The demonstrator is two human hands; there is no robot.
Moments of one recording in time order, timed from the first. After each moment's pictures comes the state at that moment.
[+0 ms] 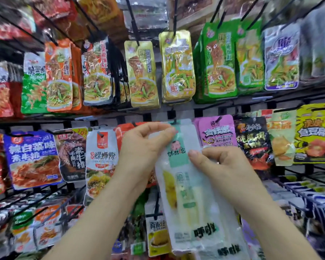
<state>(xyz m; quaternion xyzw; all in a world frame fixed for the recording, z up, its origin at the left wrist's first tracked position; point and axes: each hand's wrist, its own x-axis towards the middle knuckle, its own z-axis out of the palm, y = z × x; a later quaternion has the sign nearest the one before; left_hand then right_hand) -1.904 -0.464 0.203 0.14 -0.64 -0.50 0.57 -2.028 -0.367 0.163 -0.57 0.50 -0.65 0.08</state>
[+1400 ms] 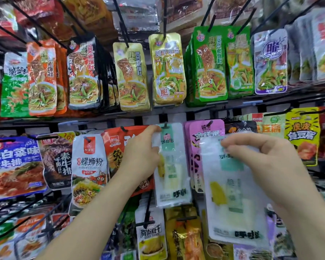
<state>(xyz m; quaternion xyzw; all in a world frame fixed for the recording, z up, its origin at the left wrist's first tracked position) -1.932 -0.514 0.199 0.28 -0.84 -0.09 0.46 -2.070 -0.331 0.178 -0.47 0.52 -0.71 -0.02</state>
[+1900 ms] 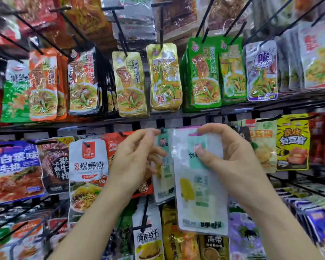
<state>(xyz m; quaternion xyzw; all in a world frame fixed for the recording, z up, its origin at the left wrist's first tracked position) -1.908 -0.471 0.198 0.13 -0.72 -0.41 0.54 -2.052 -0.351 0.181 -0.57 0.41 -0.71 0.05</state>
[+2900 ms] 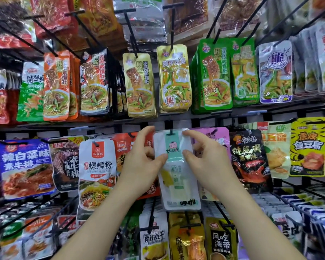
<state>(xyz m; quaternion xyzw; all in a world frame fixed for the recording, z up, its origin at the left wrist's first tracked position) -1.912 -0.502 0.187 0.19 -0.79 -0.27 0.52 -2.054 -0.415 0.183 -0.56 0.59 -0.57 -0.14</state>
